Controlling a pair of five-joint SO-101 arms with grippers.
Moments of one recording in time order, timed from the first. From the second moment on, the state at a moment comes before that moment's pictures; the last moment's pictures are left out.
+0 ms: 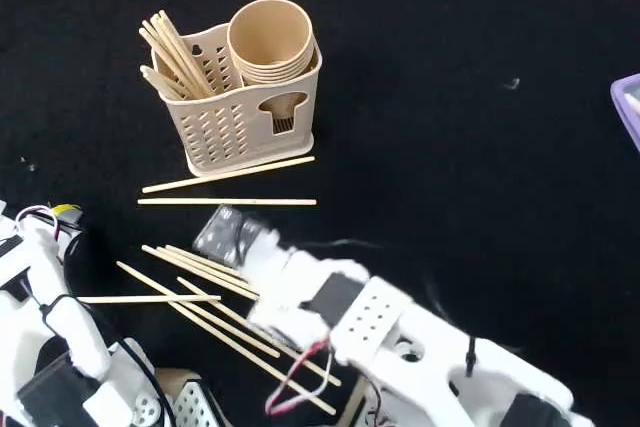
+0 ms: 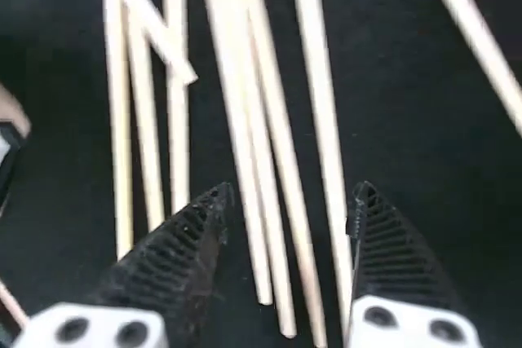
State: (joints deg) left arm -46.3 -23.7 59.7 33.9 21.9; right arm -54.0 -40.1 67.1 48.8 6.8
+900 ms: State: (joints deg) left arm -46.3 -23.7 59.7 33.9 21.9; right arm -46.9 -18.5 62.0 38.5 7.3
